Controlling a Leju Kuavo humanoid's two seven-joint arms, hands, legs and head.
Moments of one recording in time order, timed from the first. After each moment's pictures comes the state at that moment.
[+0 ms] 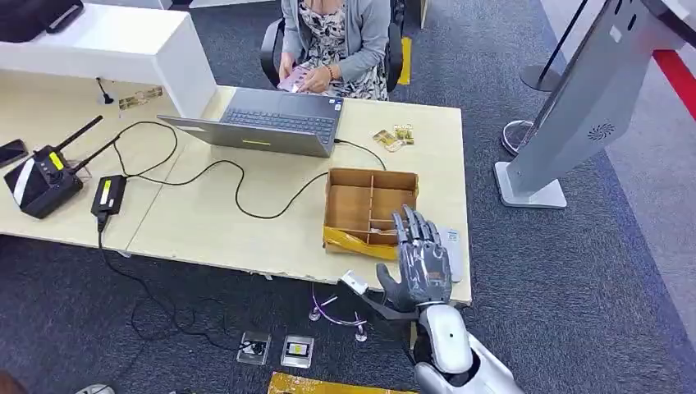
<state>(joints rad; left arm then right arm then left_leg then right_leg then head) -0.12 0.15 -1.12 -0.19 1.18 0.31 -0.13 -0.32 -0.11 0.88 -1.29 1.14 -0.31 0.47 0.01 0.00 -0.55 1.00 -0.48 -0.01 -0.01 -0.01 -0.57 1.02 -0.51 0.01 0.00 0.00</state>
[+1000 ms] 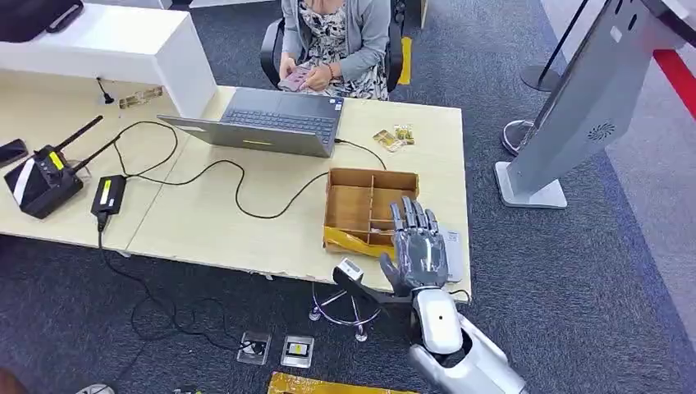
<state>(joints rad) -0.12 0.15 -1.12 -0.19 1.12 0.28 -0.14 -0.41 -0.06 0.89 -1.15 1.21 -0.26 0.50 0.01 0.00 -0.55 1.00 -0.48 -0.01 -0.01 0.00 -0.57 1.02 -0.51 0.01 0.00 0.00</state>
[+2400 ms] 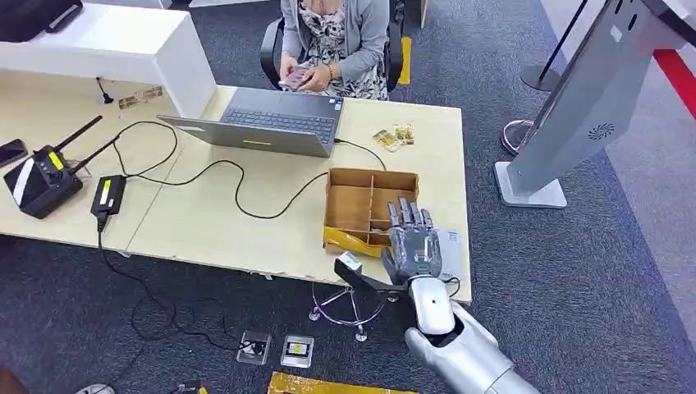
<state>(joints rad) -0.14 0.15 -1.13 -0.19 1.10 0.26 -0.13 -0.48 -0.01 0.88 -0.94 1.14 -0.26 0.43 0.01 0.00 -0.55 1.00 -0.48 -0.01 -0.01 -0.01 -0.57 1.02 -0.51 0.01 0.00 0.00</state>
